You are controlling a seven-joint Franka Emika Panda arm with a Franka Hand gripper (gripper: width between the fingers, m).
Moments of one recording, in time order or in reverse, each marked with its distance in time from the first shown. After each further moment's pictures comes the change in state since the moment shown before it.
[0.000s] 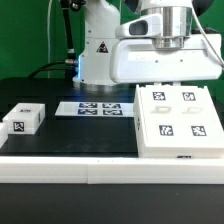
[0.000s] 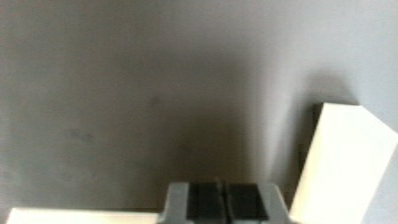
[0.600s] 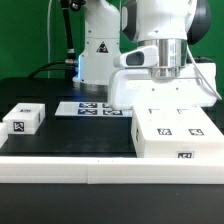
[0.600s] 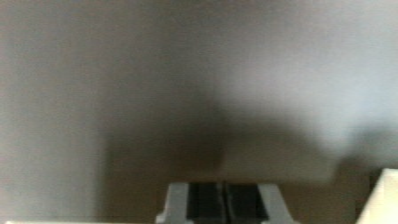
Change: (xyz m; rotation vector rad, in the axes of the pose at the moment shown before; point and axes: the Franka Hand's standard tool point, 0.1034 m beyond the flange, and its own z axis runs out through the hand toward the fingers) arm -0.009 0.000 0.037 -0.006 0.023 0.009
